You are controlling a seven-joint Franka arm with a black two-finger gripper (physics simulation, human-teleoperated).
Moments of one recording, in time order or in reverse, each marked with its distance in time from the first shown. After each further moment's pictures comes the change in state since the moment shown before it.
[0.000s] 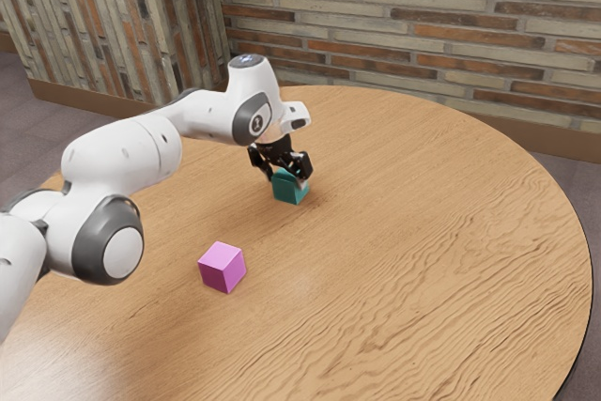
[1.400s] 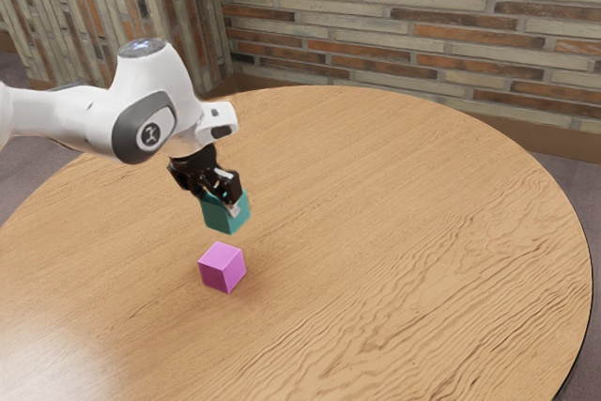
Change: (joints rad) arm 0.011 -1.164 -0.063 -1.444 -0.016 0.306 -0.041
